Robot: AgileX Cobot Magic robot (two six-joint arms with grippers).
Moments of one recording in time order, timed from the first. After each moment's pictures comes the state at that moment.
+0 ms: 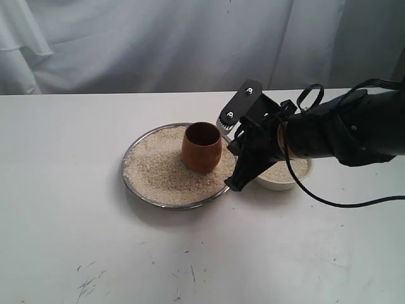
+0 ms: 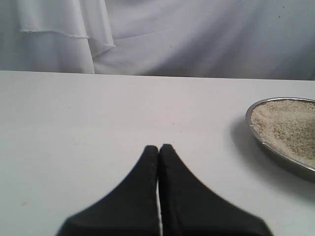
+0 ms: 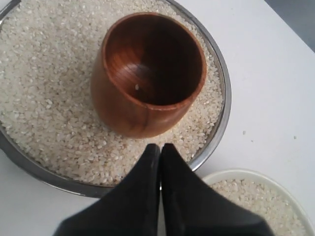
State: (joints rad) left arm 0.01 0.01 0.00 -0.04 0.29 0.01; right arm 0.60 1.76 -0.96 -1.74 -0.14 1.24
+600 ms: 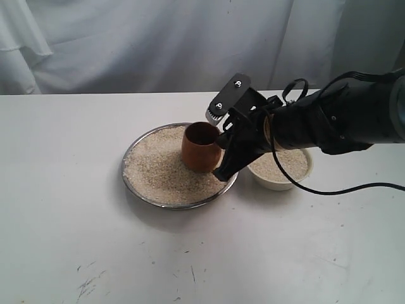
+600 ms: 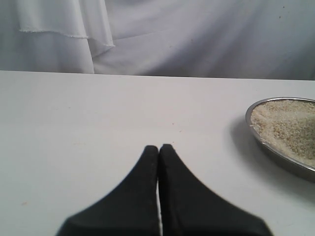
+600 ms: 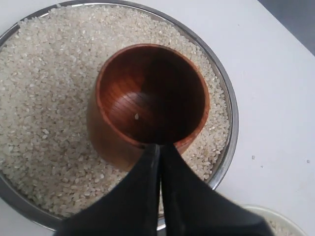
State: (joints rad) left arm 0.01 0.01 0.00 -0.04 0.29 0.01; right arm 0.60 1.84 -1.06 -1.74 -0.17 1.26
